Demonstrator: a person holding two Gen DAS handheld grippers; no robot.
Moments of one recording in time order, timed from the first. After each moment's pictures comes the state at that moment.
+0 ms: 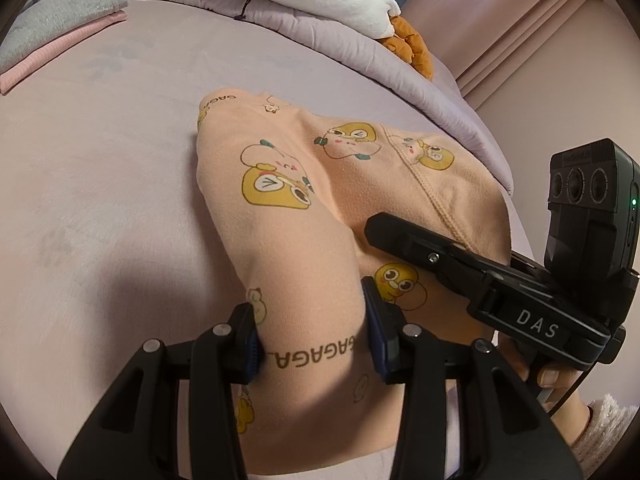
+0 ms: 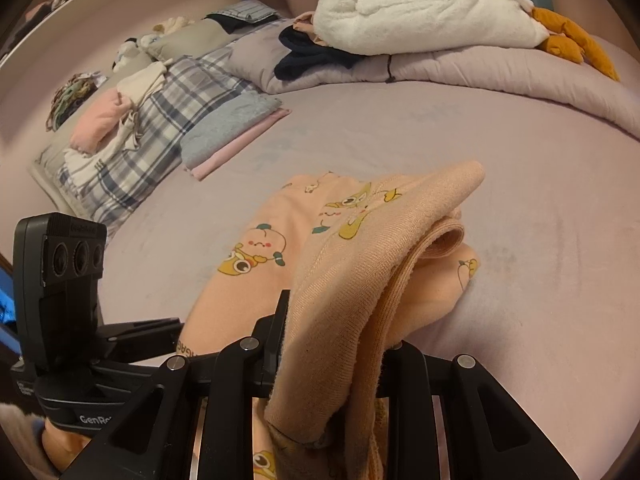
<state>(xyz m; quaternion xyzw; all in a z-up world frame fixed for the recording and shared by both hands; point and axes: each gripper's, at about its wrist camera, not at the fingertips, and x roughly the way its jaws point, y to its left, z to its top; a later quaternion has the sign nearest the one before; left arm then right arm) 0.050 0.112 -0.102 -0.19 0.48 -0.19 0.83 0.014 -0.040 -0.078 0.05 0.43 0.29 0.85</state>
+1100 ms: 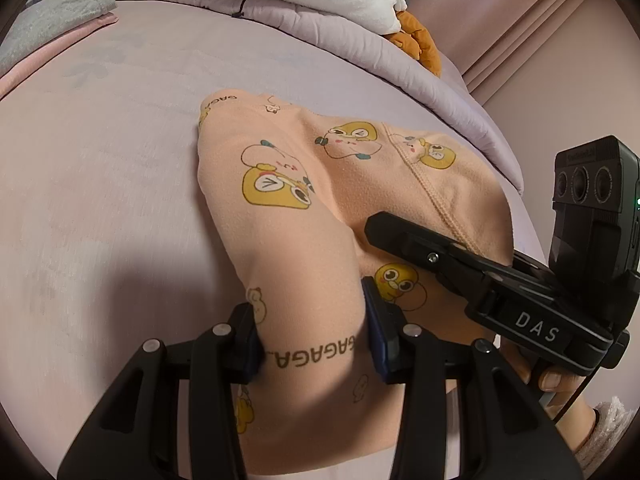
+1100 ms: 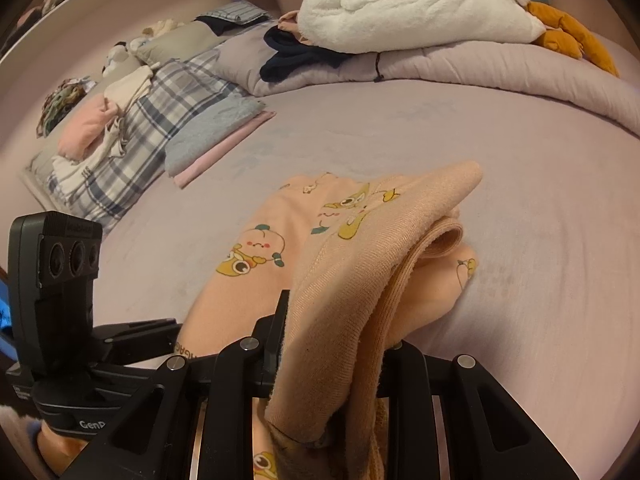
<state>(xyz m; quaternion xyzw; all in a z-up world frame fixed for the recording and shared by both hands) 0.069 0.102 -0.111 -0.18 0.49 -0.18 0.84 0.032 -0.041 -0.088 0.06 0.42 0.28 0.86</state>
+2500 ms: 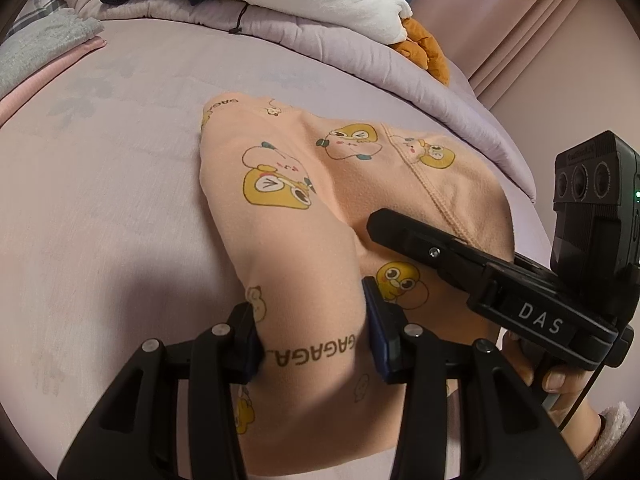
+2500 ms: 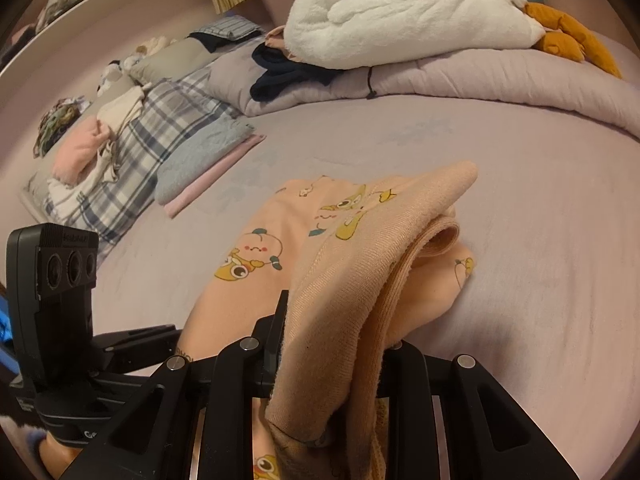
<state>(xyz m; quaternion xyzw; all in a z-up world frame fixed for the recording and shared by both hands) 0.092 0.100 -0.116 -0.16 0.47 -0.17 0.85 0.057 -0.042 -0.090 0.09 0.41 0.27 0.87</state>
